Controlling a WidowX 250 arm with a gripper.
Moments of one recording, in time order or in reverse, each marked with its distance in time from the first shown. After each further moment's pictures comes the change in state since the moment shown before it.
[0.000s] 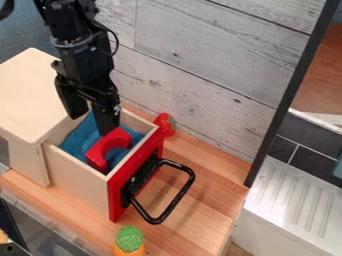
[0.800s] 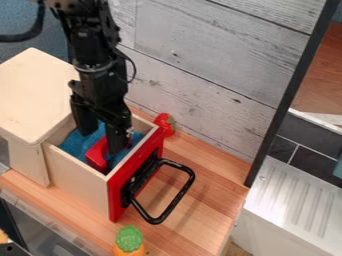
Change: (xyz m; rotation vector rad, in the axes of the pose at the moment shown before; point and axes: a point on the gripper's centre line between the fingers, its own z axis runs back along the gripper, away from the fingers) arm 0.003 -0.010 -0.032 0.033 0.083 -0.046
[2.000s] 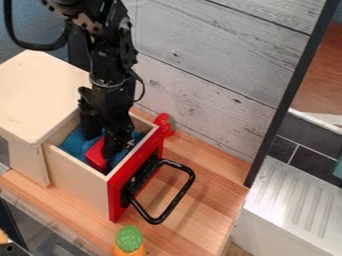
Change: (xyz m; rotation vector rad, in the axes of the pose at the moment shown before) arm 0.008 0.016 -0.029 0.095 0.074 -0.039
